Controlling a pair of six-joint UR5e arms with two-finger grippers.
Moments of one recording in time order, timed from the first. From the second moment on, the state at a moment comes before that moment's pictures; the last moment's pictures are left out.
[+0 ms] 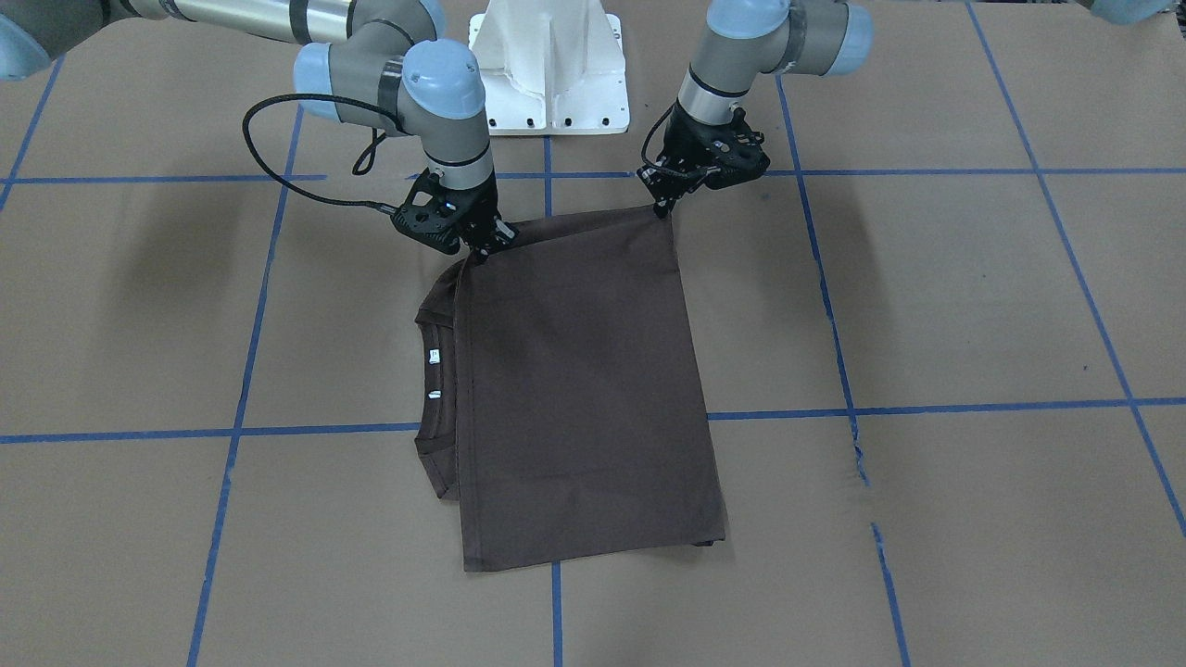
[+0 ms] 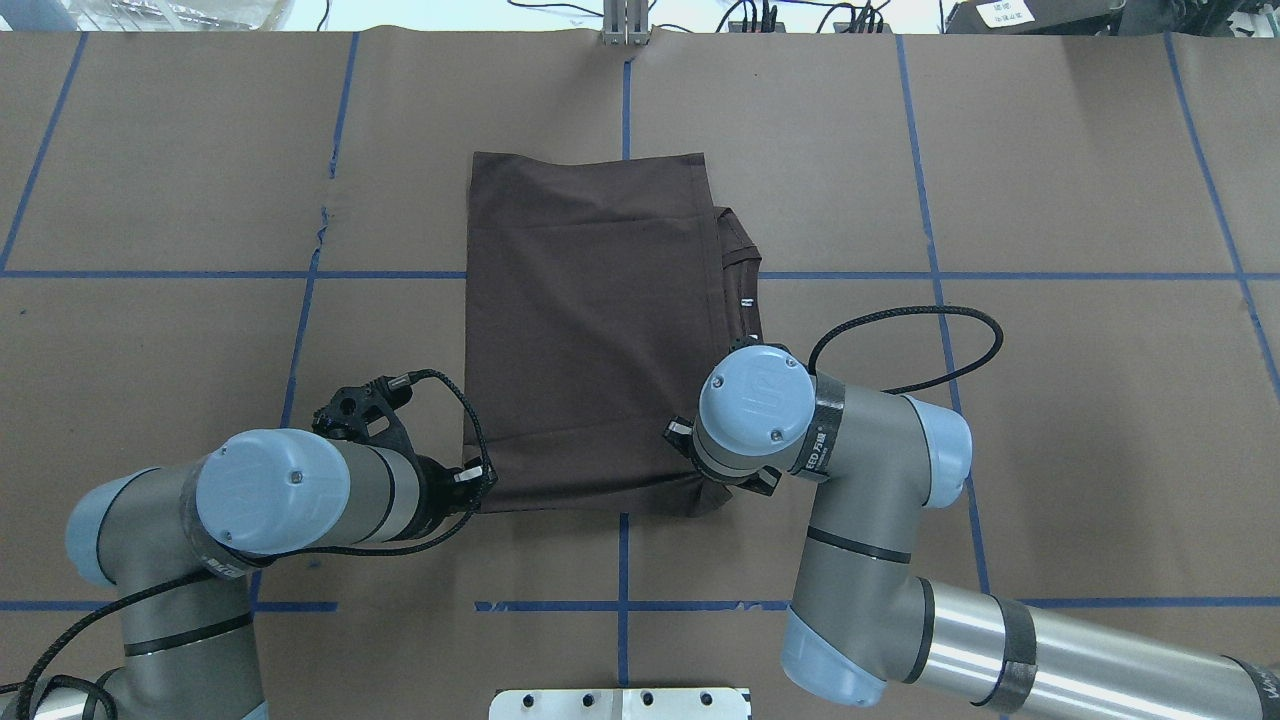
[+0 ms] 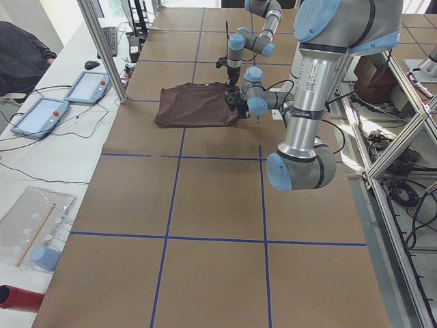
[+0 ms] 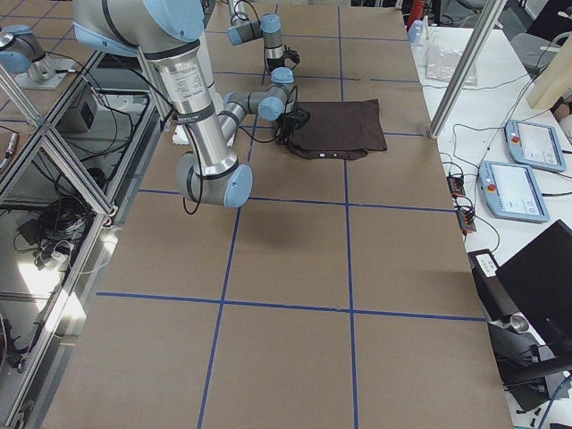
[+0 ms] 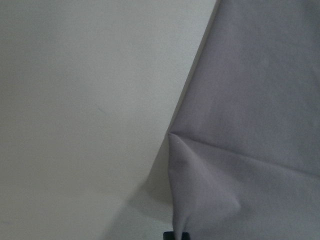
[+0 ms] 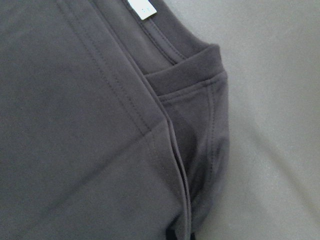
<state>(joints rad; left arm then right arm) -0.33 -1.87 -1.95 -1.89 -1.69 -1.82 0.38 -1.00 1.70 -1.52 1.78 1.83</state>
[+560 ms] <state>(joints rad) -0.29 -1.87 -2.06 -1.80 -1.68 -1.83 0.39 -1.08 1.87 -1.51 1.79 1.83</state>
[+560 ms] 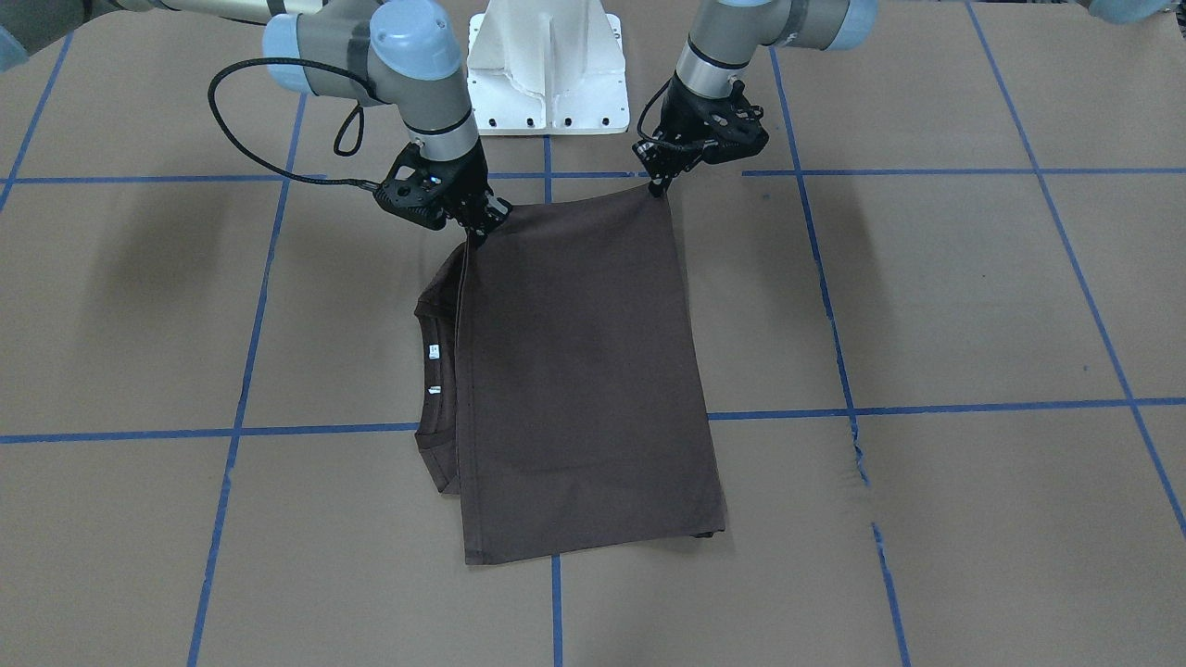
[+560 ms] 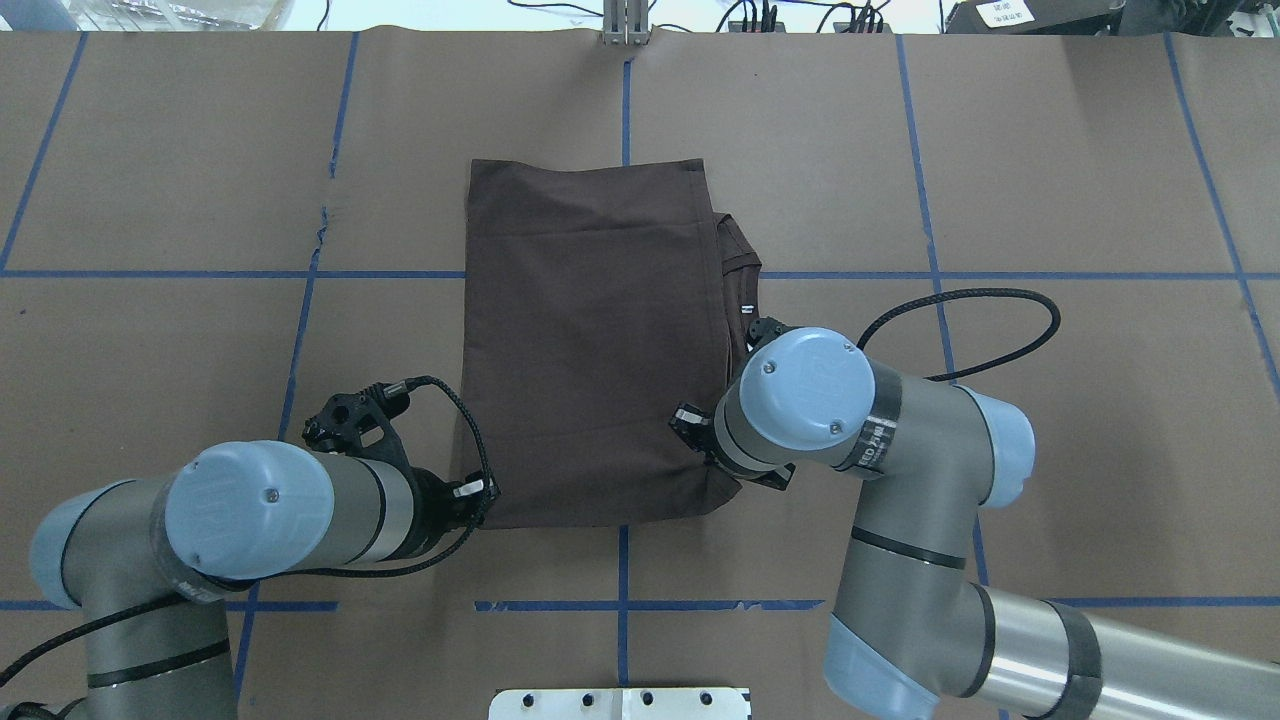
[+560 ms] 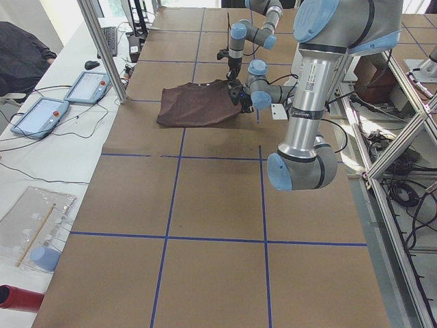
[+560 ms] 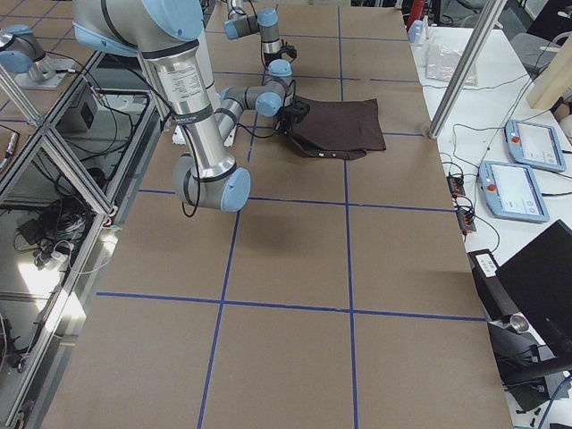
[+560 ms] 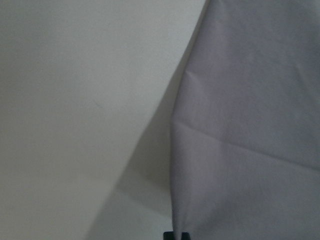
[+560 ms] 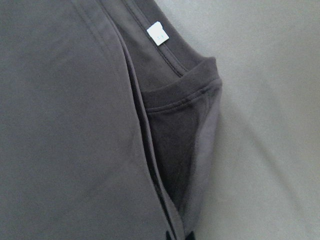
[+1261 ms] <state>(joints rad) -0.18 -1.87 -2.22 -1.69 -1.68 -1.84 0.34 -1.17 2.04 -1.51 1.86 1.83</state>
